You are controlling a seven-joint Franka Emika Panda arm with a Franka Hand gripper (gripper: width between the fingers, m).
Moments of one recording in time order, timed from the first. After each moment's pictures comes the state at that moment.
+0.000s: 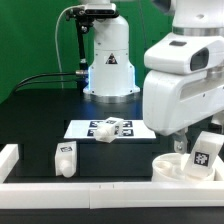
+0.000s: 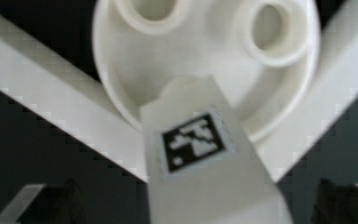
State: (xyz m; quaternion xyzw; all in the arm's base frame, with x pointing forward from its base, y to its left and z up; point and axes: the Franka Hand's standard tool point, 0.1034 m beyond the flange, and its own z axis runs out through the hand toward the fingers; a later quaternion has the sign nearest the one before) arm 0.617 0.099 0.082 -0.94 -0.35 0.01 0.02
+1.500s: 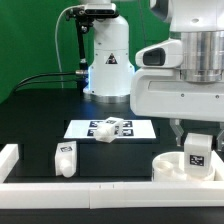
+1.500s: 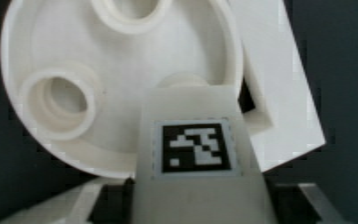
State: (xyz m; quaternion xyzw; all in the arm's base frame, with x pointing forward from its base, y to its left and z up) arm 0.616 0.100 0.079 -0.97 0.25 -0.01 0.02
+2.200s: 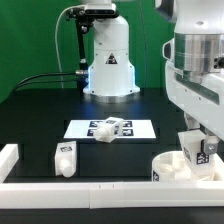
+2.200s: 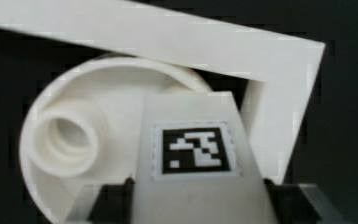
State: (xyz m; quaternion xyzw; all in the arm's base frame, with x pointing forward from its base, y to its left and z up) arm 0.606 0.108 0.076 -0.75 0.66 0.02 0.01
